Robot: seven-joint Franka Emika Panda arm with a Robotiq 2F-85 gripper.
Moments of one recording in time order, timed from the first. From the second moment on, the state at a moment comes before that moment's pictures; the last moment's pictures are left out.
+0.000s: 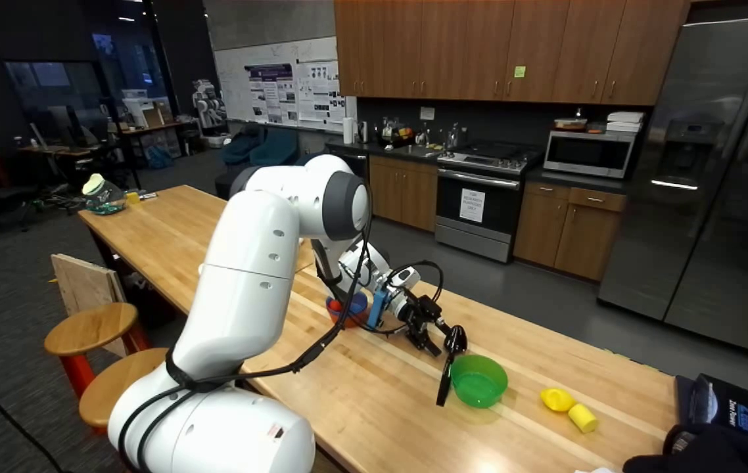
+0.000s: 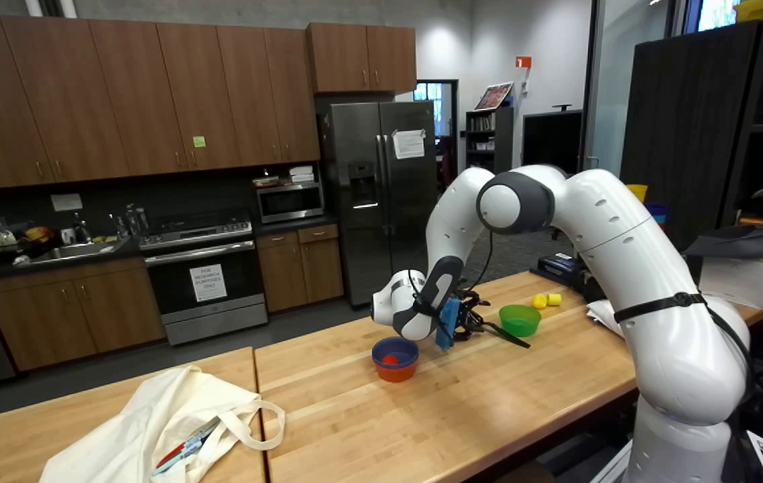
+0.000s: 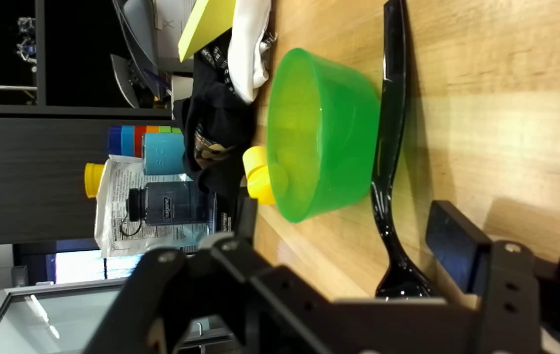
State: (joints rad) arm 0.17 0.63 0.03 -1.86 -0.96 1.47 0.99
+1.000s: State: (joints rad) arm 0.17 0.63 0.03 -1.85 -0.96 1.45 0.99
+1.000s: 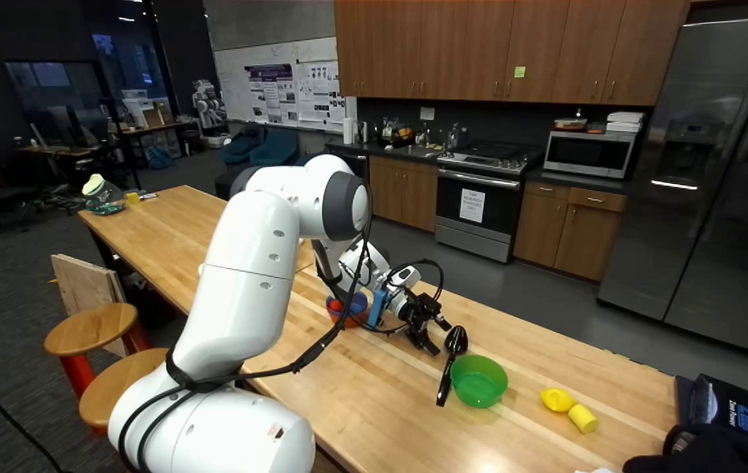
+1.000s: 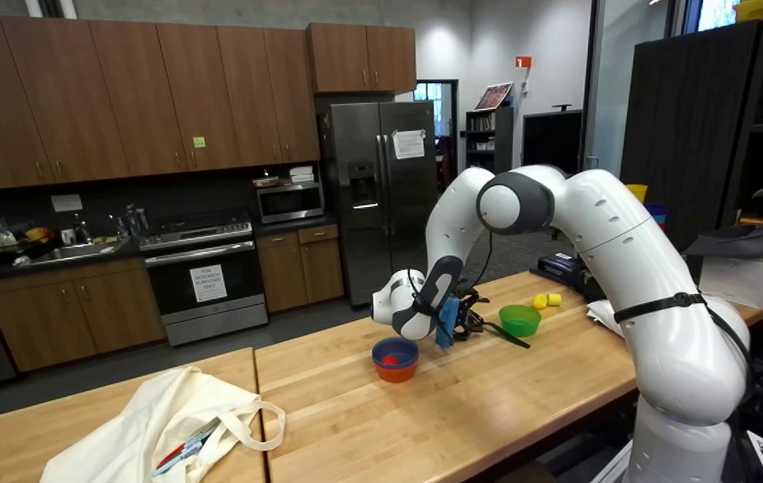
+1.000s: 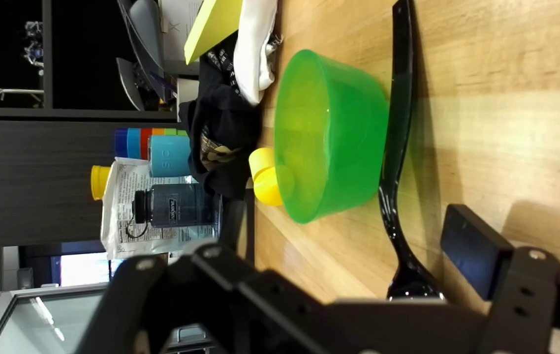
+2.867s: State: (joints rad) arm 0.10 0.64 0.01 -1.82 -0.96 1.51 0.89
